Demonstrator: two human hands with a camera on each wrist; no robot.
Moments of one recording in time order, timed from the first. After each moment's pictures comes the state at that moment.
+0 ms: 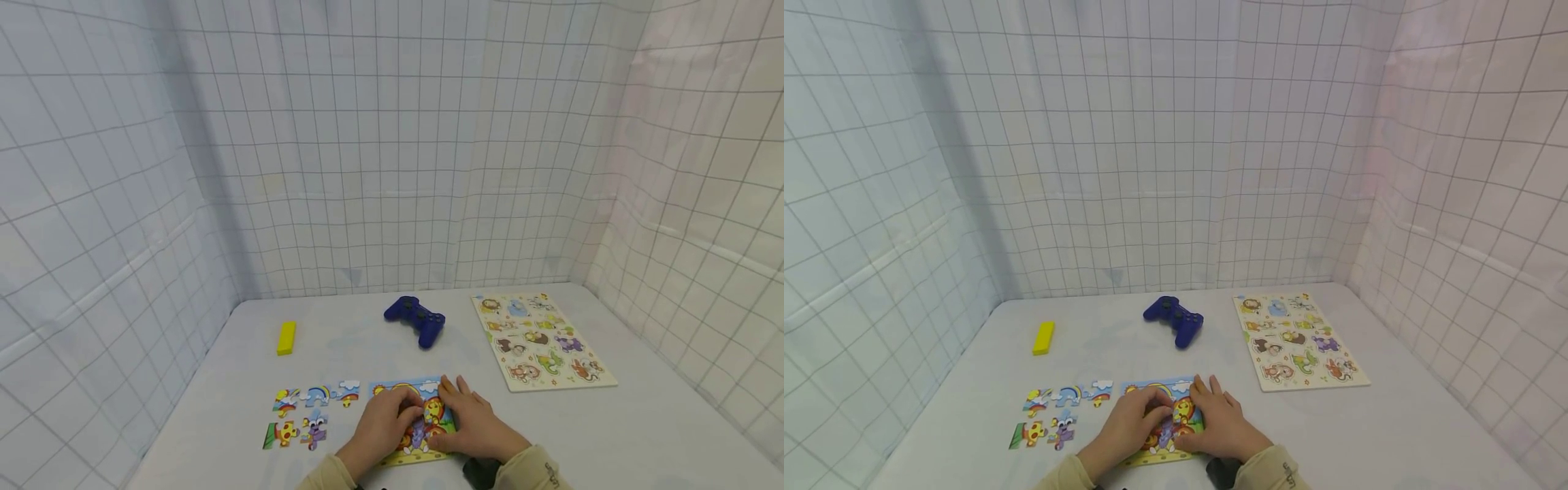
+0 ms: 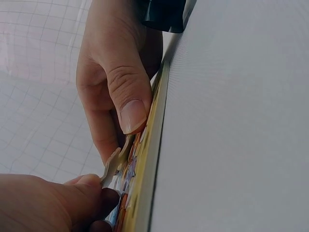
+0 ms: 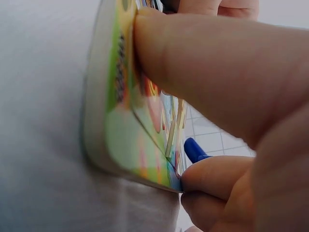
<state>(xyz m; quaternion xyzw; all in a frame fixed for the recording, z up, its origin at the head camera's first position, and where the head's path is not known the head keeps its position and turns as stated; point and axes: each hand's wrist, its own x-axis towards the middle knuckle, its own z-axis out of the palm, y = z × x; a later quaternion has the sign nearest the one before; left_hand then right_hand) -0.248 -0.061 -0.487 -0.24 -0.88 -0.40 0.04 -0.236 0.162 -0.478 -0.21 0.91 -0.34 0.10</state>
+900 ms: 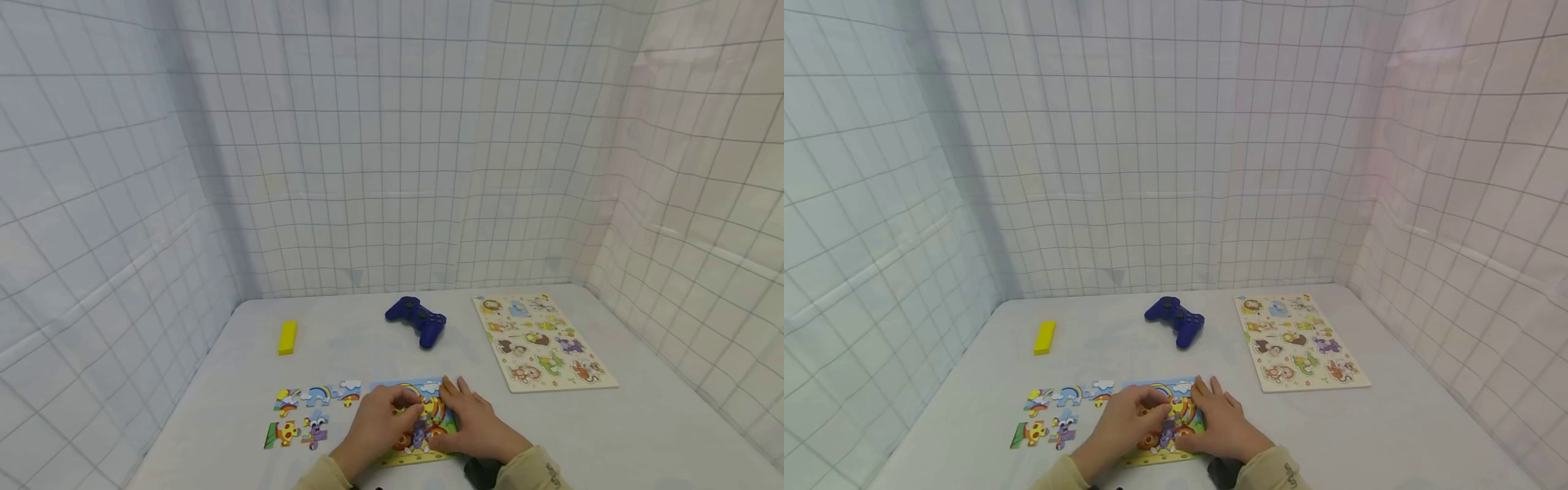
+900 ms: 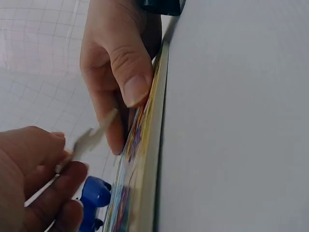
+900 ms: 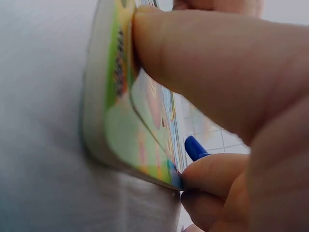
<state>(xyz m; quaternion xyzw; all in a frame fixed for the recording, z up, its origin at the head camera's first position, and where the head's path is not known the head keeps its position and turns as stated) -0.242 -0.069 -0.477 -0.20 -0.87 -0.44 0.04 -0.237 0.163 -0.478 -0.20 0.91 -0.33 0.11</state>
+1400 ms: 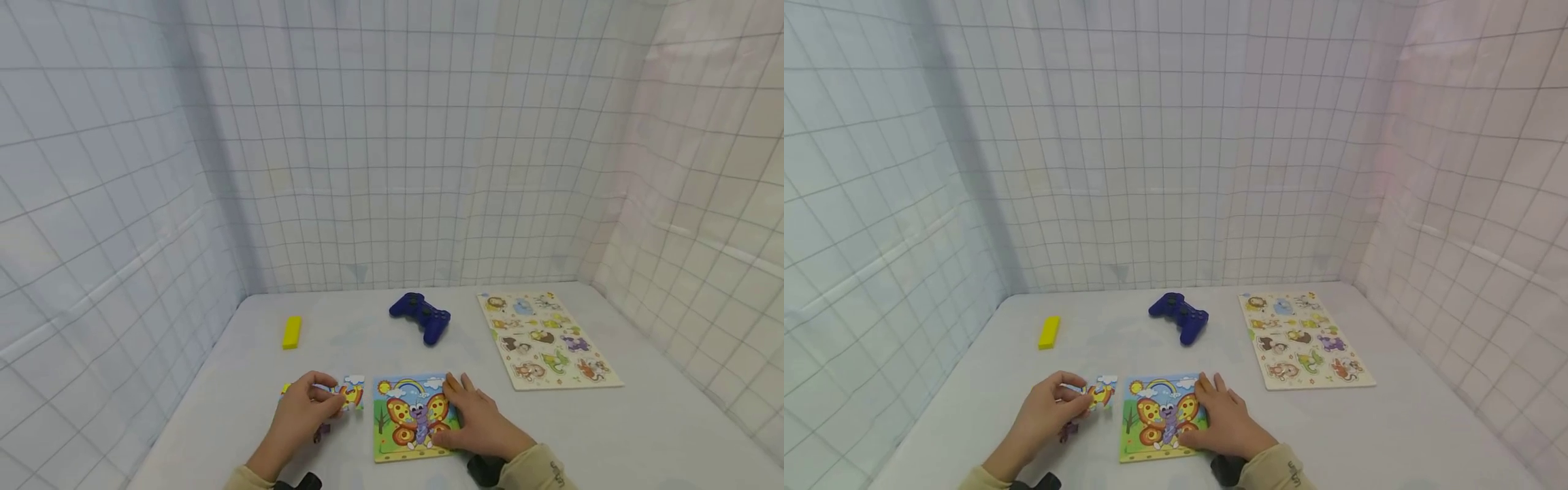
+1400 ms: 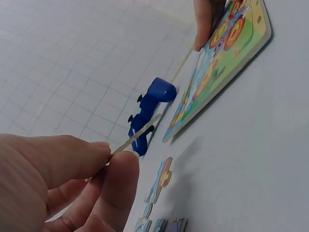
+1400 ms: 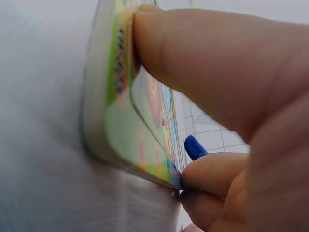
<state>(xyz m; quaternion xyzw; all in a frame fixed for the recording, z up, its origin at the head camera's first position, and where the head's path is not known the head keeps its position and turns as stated) -0.230 -0.172 -0.456 0.01 -0.84 -0.53 0.01 -0.238 0.163 -0.480 -0.20 0.92 -0.32 0.11</state>
